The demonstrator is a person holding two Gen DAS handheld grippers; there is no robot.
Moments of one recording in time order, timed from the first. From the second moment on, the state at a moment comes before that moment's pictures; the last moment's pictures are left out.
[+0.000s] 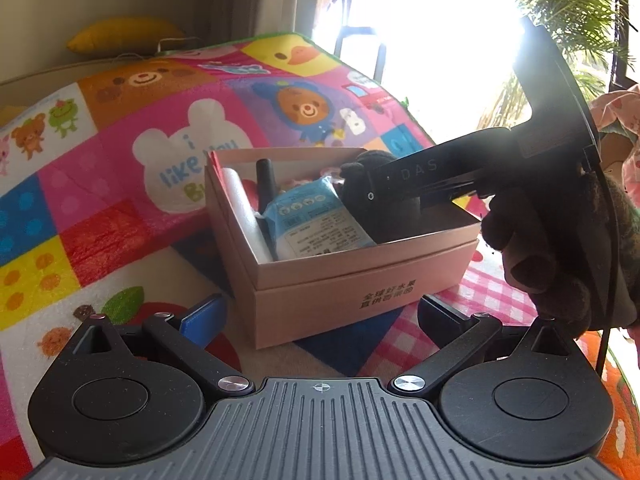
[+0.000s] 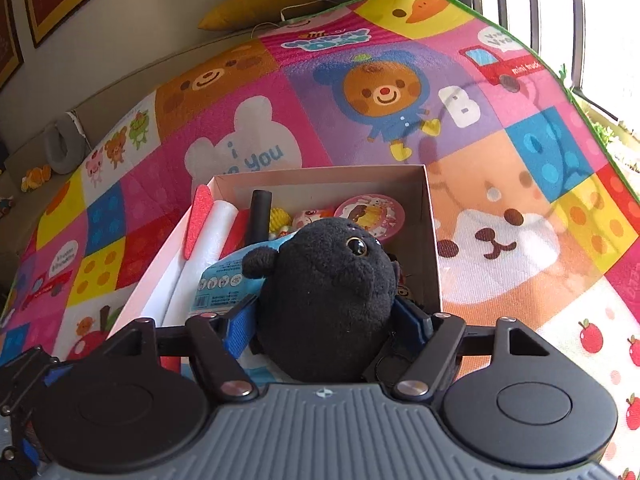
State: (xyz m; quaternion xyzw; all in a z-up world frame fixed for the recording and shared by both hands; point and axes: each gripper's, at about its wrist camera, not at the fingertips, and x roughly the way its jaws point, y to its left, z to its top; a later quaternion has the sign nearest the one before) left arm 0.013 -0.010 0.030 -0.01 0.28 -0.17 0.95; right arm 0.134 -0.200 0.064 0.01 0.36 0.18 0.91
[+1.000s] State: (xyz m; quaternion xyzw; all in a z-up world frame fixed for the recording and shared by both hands) left arm 0.013 -0.006 0.030 -0.02 0.28 -0.18 0.94; right arm 0.140 -0.216 0.117 0.02 0.37 0.19 0.91
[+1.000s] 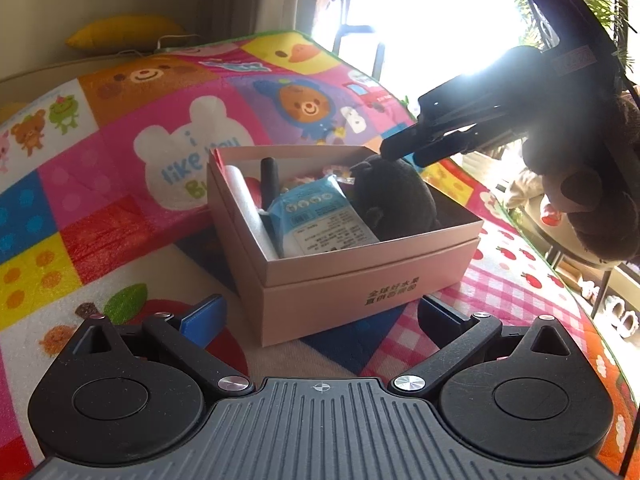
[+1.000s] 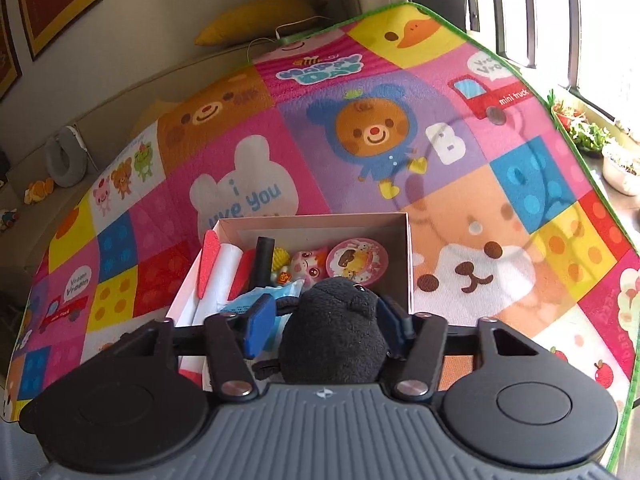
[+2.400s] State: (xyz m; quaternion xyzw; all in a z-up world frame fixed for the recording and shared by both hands) left arm 0.004 0.058 0.025 -0.01 0.30 -0.02 0.95; right arm 0.117 -0.187 0.084 0.19 0.37 0.14 0.90
